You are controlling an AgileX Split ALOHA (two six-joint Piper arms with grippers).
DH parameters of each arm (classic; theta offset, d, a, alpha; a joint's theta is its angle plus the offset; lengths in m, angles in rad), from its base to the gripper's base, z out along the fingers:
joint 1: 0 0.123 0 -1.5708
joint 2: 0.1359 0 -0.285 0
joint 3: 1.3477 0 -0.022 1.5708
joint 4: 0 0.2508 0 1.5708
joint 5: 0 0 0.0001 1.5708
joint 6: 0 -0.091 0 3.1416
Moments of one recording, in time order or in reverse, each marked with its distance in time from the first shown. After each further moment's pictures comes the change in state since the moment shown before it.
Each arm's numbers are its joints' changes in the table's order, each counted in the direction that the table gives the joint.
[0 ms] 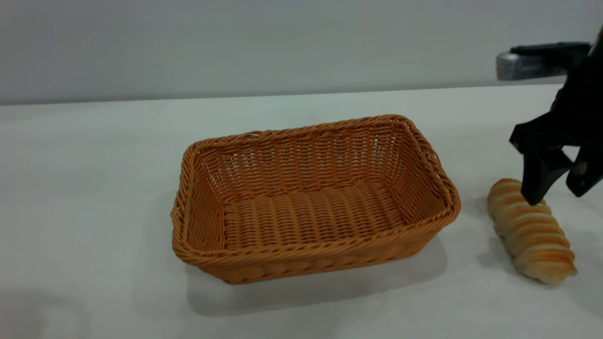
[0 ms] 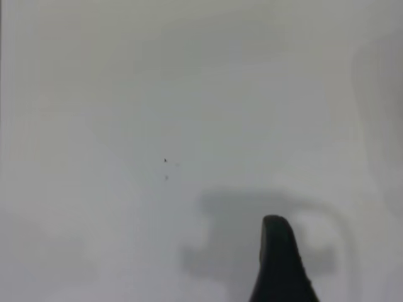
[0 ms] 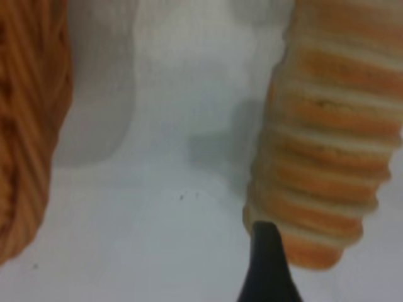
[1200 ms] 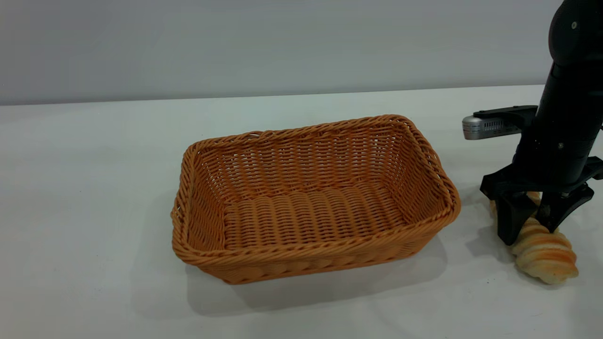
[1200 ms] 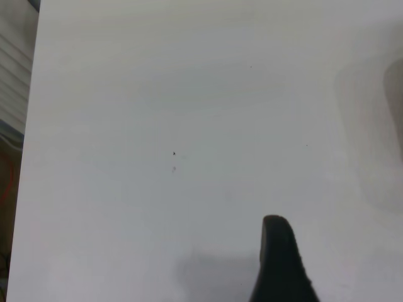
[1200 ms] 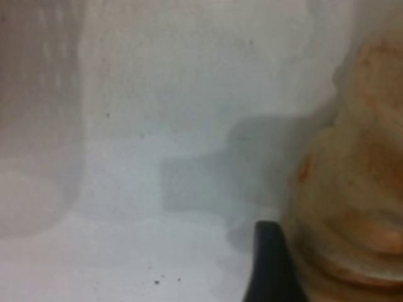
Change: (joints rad) left arm 0.000 -0.297 0.000 -0.044 -0.174 -0.046; right arm 0.000 0.288 -0.180 -0.006 -0.038 0.039
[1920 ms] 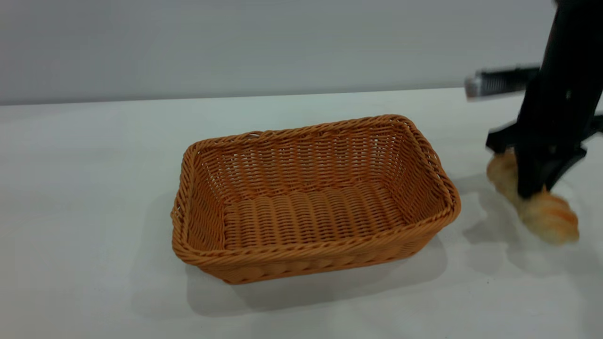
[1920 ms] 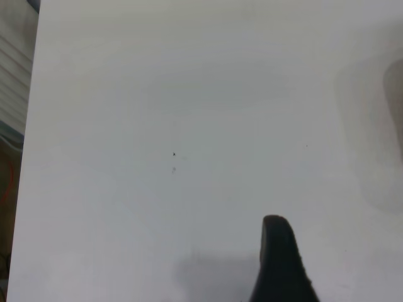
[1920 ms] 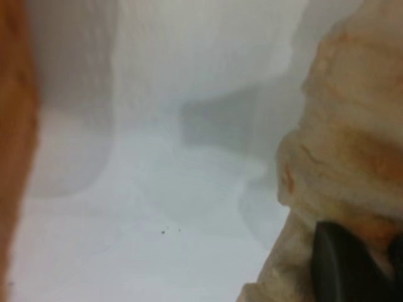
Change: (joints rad) left arm 0.000 0.000 0.000 0.000 0.000 0.000; right arm 0.000 -0.097 -0.113 -0.029 -0.196 -0.012
